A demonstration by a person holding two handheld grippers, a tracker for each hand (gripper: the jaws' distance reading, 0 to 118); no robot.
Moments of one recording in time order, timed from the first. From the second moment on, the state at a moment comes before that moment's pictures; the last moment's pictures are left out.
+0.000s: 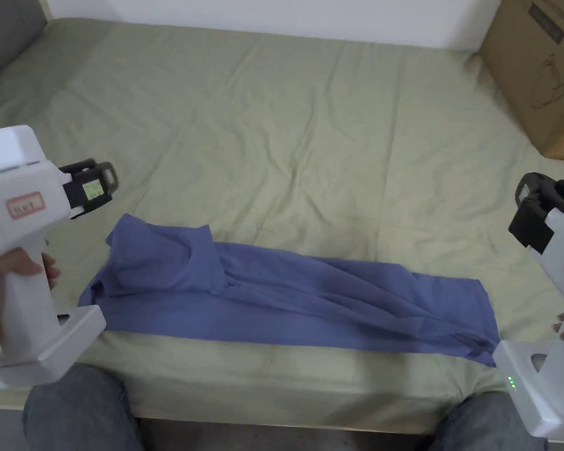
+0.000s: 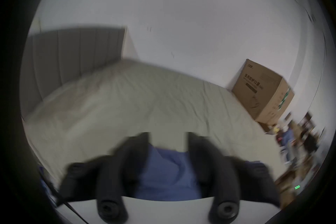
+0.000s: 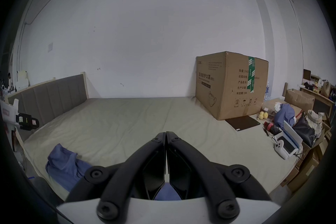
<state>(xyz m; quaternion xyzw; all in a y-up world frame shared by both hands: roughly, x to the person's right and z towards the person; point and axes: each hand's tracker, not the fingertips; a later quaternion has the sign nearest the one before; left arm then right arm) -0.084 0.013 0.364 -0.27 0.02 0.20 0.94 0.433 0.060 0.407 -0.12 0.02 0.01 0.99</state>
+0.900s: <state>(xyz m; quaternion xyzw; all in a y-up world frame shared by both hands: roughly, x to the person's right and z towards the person) -0.145 -0.151 0.319 -0.45 -0.06 0.42 0.79 0.421 0.050 0.382 -0.18 -0.02 0.02 0.98</state>
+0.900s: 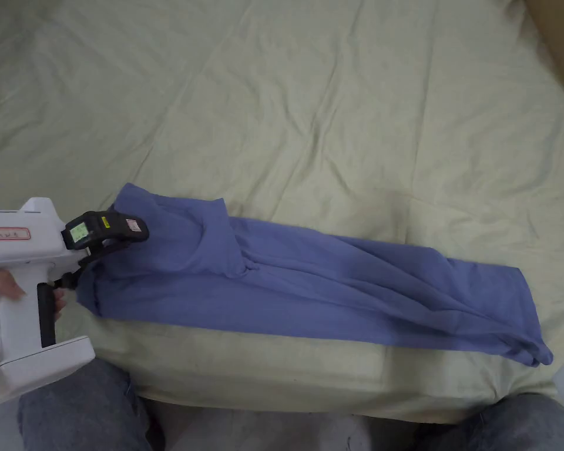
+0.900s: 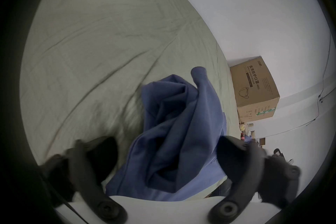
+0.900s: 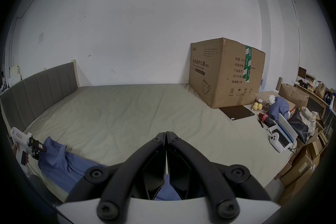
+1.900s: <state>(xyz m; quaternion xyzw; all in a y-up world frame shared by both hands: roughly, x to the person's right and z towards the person) 0.143 -0.024 0.299 -0.46 -0.09 0.07 0.88 0.474 0.048 0.419 -0.14 -0.02 -0.04 0.99</state>
